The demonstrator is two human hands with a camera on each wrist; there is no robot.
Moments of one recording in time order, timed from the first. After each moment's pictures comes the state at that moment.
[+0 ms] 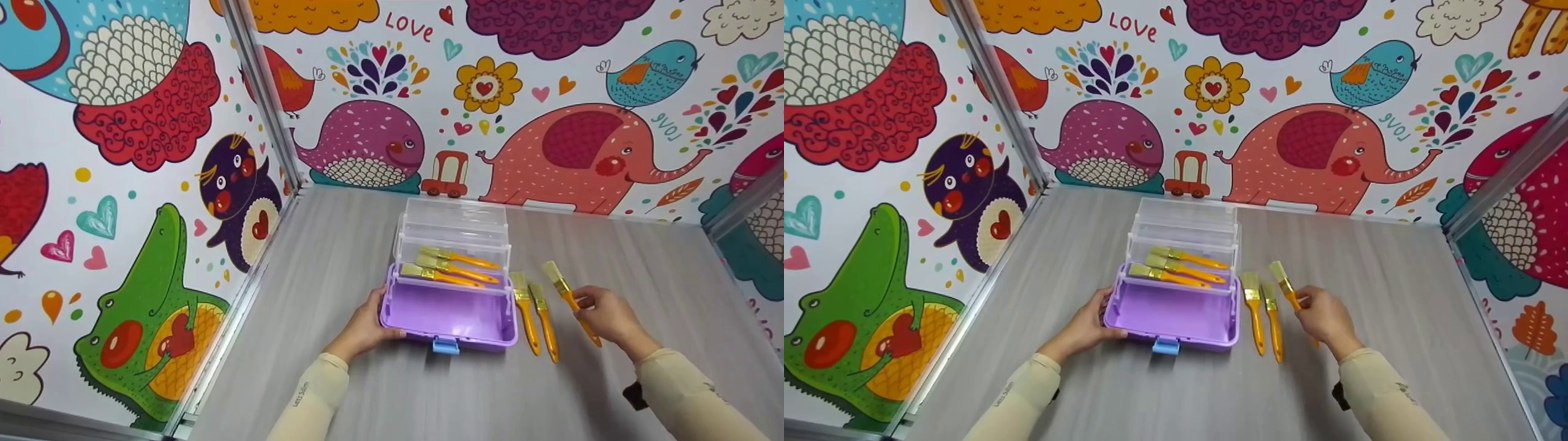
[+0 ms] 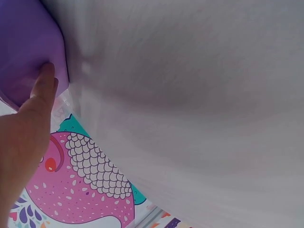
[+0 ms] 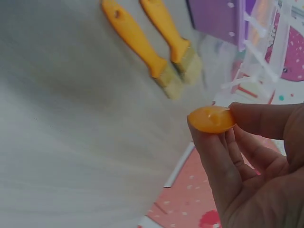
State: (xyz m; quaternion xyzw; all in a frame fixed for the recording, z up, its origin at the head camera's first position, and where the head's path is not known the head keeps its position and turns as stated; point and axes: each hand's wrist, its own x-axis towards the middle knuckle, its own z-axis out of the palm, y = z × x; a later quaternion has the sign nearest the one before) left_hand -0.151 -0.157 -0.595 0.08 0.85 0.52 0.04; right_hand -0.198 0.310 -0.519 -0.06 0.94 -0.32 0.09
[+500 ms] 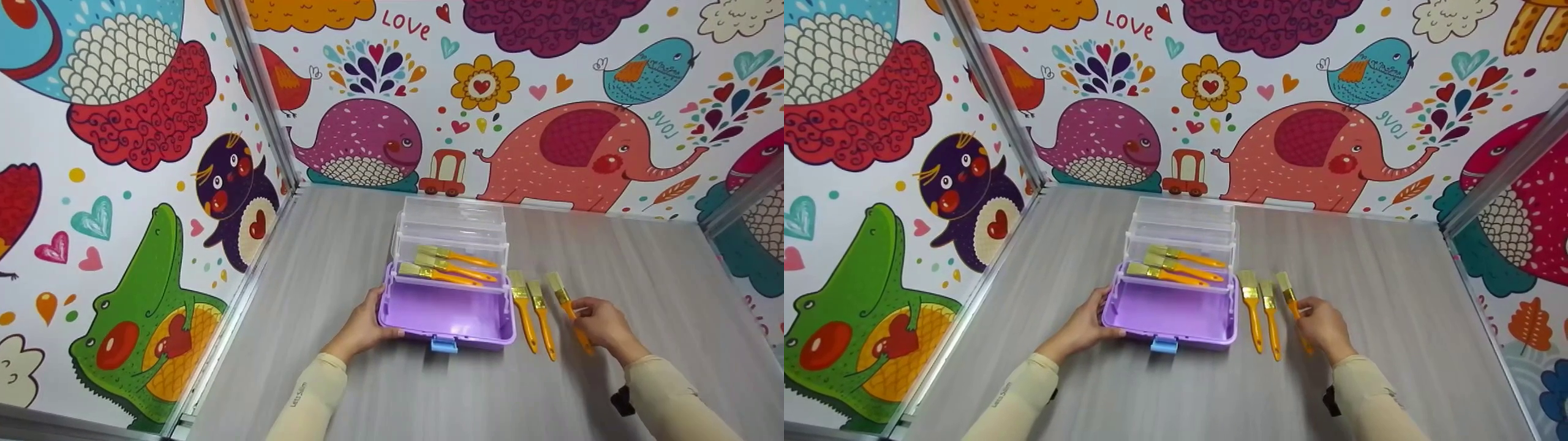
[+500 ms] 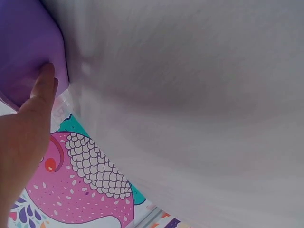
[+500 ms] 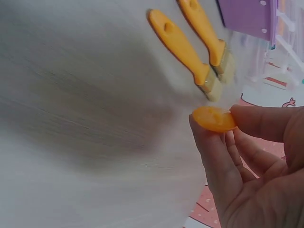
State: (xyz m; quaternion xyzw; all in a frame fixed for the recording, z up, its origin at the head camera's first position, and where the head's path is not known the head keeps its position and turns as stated) left_hand -0.153 -0.156 -0.596 0.08 0.85 0.52 0.05; right_hand -0.194 0.318 -0.554 0.04 0.92 -0.36 0.13
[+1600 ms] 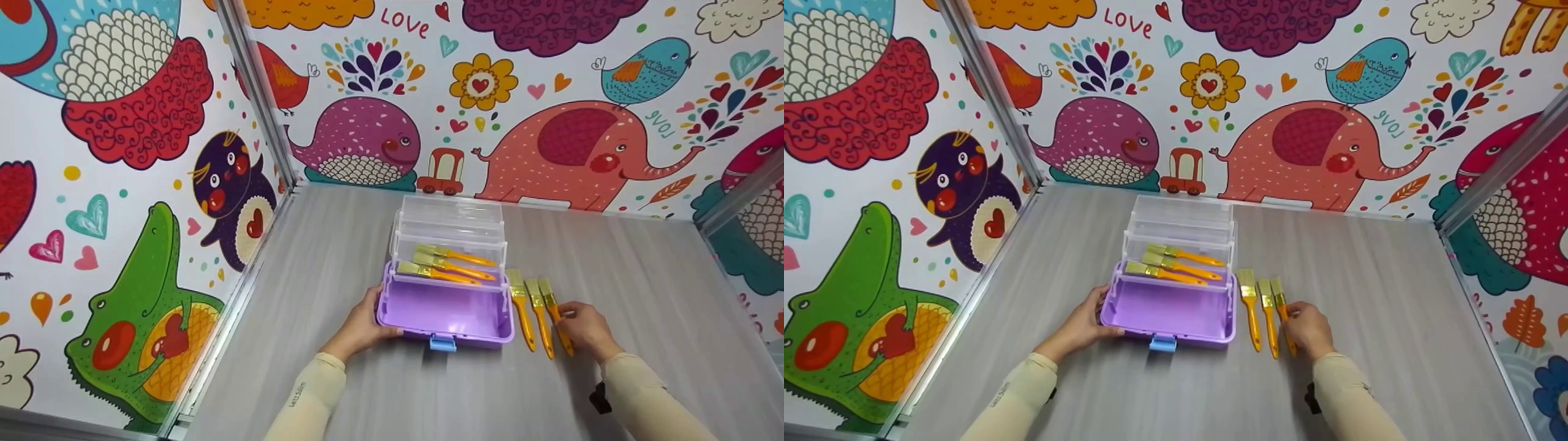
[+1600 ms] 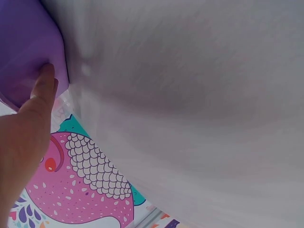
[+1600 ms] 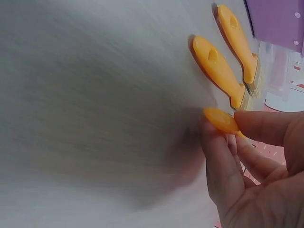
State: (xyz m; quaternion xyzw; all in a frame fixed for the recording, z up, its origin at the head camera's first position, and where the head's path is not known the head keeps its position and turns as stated) left_hand -0.152 -0.156 -0.595 0.06 0.84 0.53 0.06; right_hand -0.197 0.305 -0.585 0.07 0.92 -0.35 0.14
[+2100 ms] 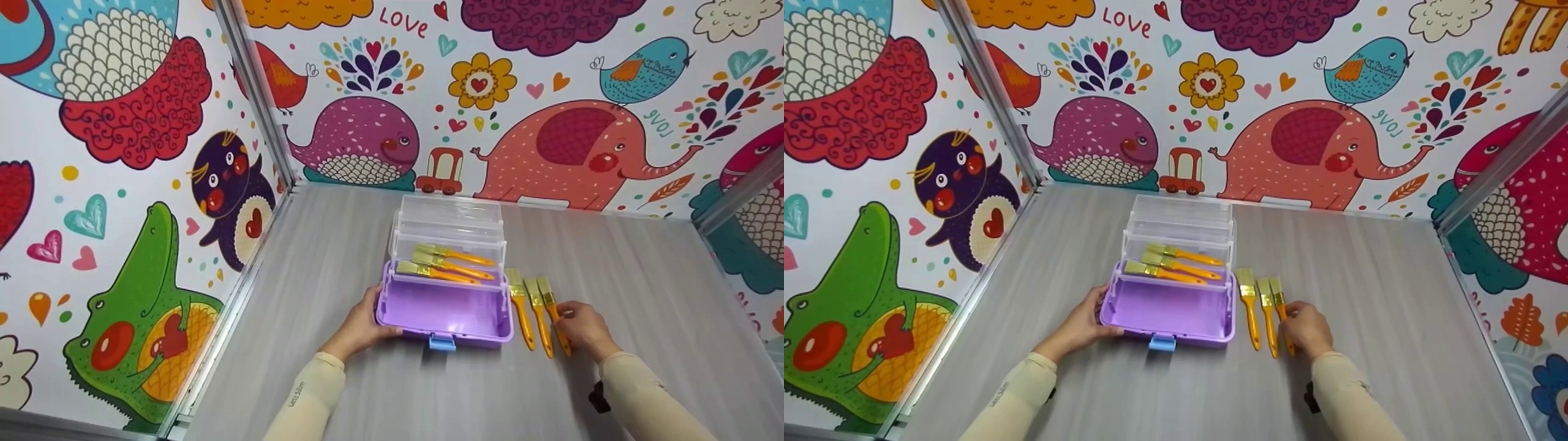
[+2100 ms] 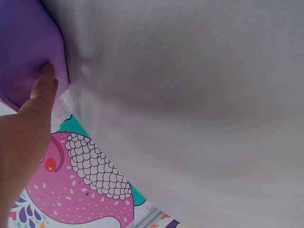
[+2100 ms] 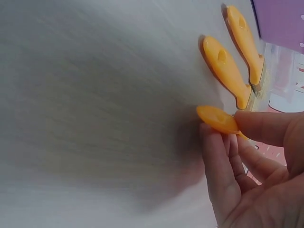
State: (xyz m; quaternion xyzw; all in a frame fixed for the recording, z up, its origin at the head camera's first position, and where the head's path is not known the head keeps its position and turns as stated) left_hand -0.151 -0.156 -0.595 0.06 0.85 0.52 0.06; right_hand -0.198 0.304 -0.588 0.07 0.93 -0.35 0.14
